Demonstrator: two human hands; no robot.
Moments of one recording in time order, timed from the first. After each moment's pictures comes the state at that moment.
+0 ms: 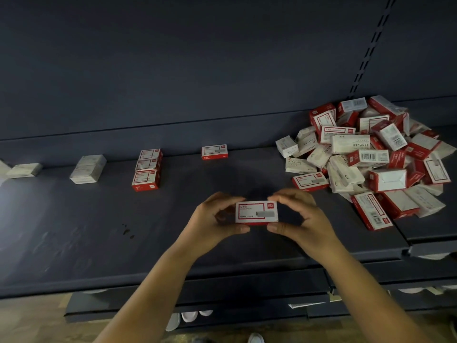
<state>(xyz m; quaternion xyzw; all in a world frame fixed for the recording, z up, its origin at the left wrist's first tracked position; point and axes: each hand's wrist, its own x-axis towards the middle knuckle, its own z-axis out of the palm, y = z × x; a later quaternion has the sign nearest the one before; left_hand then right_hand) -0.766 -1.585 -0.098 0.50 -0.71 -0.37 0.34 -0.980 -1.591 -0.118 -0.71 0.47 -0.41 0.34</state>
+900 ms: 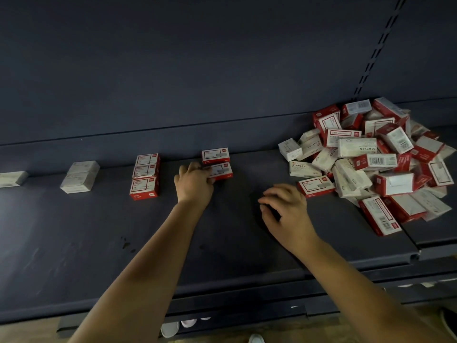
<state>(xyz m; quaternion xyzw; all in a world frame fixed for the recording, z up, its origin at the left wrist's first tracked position) -0.735 -1.697 -0.117 0.72 -0.67 -0.06 0.14 -0.940 -1.637 -0.152 -0.77 0.48 -0.43 0.01</state>
